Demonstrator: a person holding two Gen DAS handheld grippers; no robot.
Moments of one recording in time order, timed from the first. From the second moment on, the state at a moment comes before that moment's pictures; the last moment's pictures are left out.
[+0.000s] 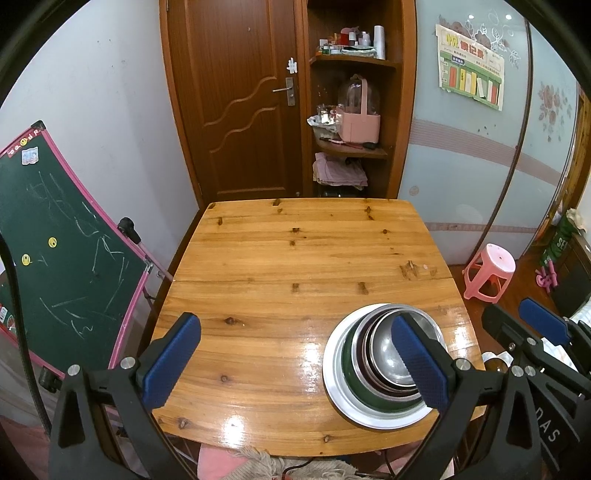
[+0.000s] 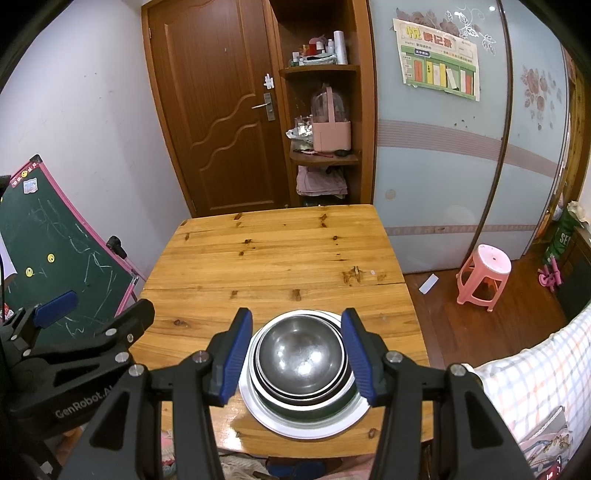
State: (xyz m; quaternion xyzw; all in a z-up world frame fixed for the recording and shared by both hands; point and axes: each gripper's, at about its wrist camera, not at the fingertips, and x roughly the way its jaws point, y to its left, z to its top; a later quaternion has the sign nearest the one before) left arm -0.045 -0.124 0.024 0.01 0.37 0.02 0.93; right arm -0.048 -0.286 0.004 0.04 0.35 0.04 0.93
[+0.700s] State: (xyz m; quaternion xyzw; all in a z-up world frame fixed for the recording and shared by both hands) left arm -0.048 -0.122 0.019 0.01 0.37 0.02 0.93; right arm -0.048 -0.285 -0.004 0.05 0.36 0.04 0.93
